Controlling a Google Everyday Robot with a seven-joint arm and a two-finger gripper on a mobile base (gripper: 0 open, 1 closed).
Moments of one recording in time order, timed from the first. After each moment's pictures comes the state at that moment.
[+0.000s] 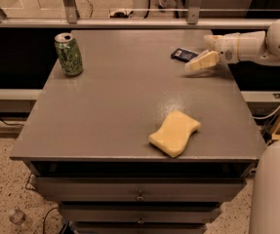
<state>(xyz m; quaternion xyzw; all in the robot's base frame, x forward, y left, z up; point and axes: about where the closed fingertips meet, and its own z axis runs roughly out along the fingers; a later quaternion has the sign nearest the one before) 0.774 -0.217 0.852 -0.41 0.72 0.25 0.50</state>
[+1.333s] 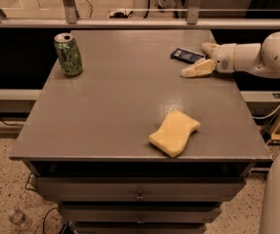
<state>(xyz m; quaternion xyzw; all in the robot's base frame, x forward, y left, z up) 0.771 -0.210 0.822 -0.39 0.72 0.27 0.51</state>
